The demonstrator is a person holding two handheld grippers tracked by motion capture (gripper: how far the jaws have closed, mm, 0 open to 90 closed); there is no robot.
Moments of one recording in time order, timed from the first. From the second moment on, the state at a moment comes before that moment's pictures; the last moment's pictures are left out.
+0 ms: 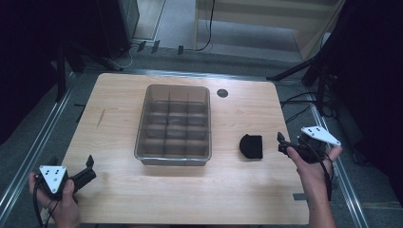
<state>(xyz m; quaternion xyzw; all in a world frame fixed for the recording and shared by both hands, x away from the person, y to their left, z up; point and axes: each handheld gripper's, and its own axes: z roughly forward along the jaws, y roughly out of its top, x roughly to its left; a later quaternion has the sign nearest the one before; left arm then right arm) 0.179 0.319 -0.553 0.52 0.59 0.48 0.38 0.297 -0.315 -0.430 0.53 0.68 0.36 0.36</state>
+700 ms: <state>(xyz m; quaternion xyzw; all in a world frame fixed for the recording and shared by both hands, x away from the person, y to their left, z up) 0.180 0.320 -0.553 0.52 0.60 0.48 0.38 0.359 -0.268 -0.408 0.52 0.78 0.24 0.26</state>
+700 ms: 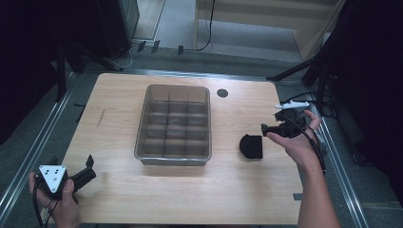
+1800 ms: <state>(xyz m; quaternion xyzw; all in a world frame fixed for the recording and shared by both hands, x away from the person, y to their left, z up) 0.180 0.320 -0.552 0.52 0.60 0.48 0.38 0.397 -0.219 -0.500 0.63 0.77 0.09 0.07</state>
